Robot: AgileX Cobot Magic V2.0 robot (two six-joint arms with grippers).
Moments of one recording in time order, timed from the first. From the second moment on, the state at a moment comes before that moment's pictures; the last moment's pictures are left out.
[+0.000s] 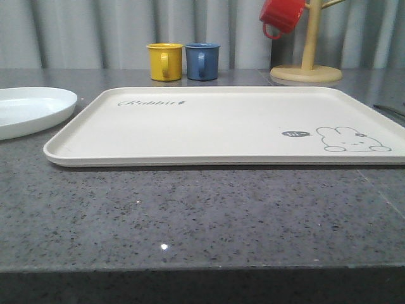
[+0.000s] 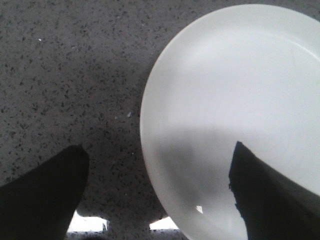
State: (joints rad) left arm 0.21 1.51 -1.15 -0.32 0.77 0.33; right arm 0.04 0.61 -0.69 0.03 0.76 0.04
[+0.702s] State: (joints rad) left arm 0.21 1.62 -1.16 -0.33 0.77 0.33; right arm 0.04 0.61 -0.69 0.03 0.76 0.03
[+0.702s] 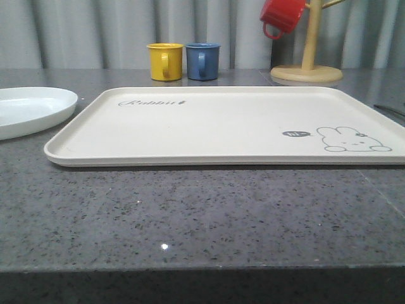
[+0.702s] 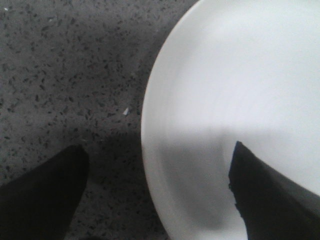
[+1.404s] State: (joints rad) left arm 0.21 1.63 -1.21 -0.35 0.81 0.33; right arm 0.04 0.61 -0.69 0.03 0.76 0.03
